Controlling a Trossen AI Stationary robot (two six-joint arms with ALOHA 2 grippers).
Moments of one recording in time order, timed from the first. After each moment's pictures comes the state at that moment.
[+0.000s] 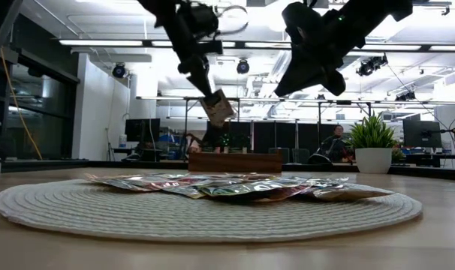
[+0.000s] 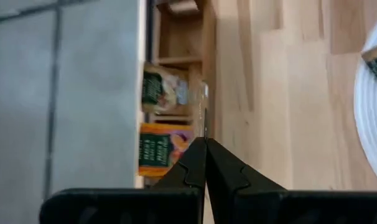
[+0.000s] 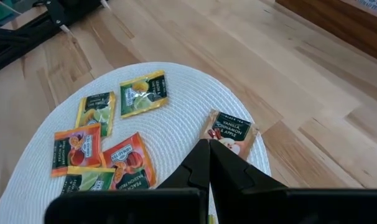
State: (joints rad) left arm 0.55 1.78 1.67 -0.84 0.00 0.65; right arm 0.09 1.38 0.84 -0.18 0.34 0.67
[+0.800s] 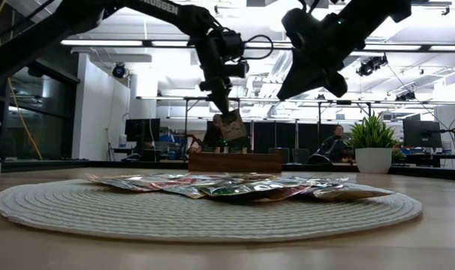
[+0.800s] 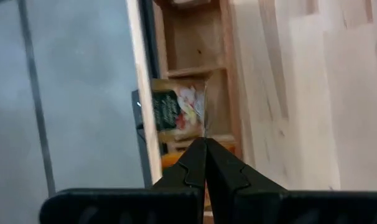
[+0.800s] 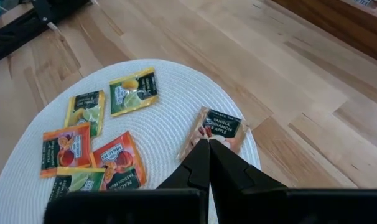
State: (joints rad) left arm 0.58 2.20 2.24 -1.13 -0.01 0.78; right arm 0.08 1.38 0.84 -0.21 0.34 0.68
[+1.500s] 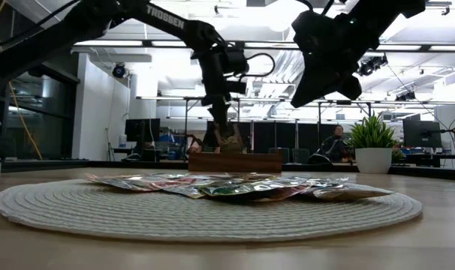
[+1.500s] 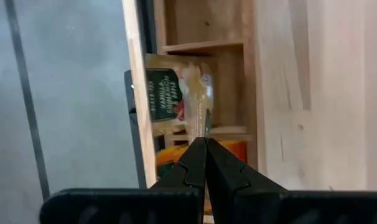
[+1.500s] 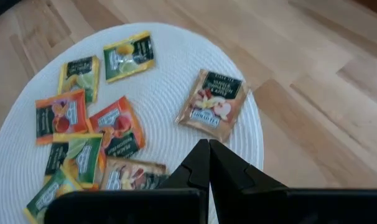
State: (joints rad) left arm 0.60 2.27 2.24 -1.11 -0.05 0.76; right arm 0.14 1.38 0.84 -0.32 0.34 0.77
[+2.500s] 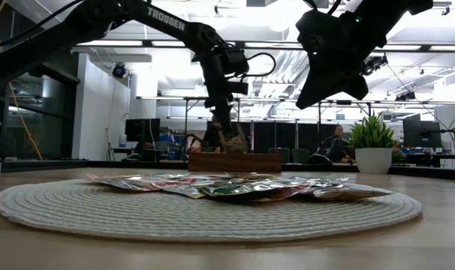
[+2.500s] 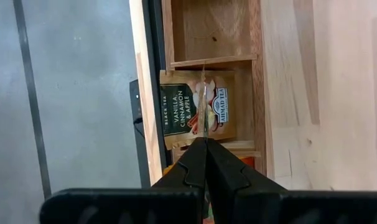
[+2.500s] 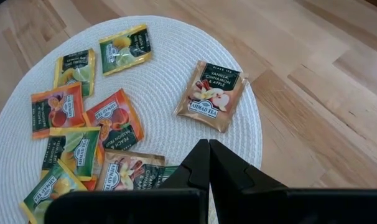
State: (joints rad) left arm 0.60 2.29 2.24 -1.07 -0.04 0.76; right arm 0.17 1.38 0.84 -0.35 0.36 0.80
